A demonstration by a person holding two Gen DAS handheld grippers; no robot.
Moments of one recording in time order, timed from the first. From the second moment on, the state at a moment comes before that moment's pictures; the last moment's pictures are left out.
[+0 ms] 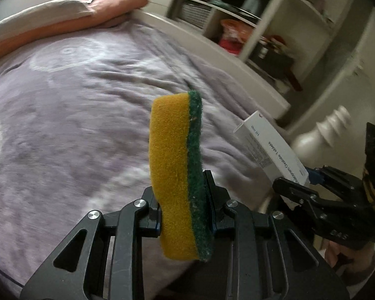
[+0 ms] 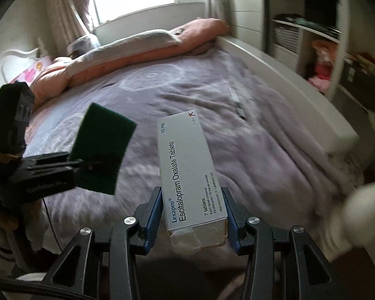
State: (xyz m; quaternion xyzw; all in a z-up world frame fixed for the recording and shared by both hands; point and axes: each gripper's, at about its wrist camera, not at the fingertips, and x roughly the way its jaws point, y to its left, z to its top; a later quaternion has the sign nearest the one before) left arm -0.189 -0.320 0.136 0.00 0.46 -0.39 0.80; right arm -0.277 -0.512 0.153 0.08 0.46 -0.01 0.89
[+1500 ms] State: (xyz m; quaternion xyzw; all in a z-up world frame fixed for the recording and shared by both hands) left arm -0.337 -0.436 0.120 0.08 0.48 -0.49 0.73; right arm -0.457 -0.597 0.110 0.21 0.46 -0.17 0.84
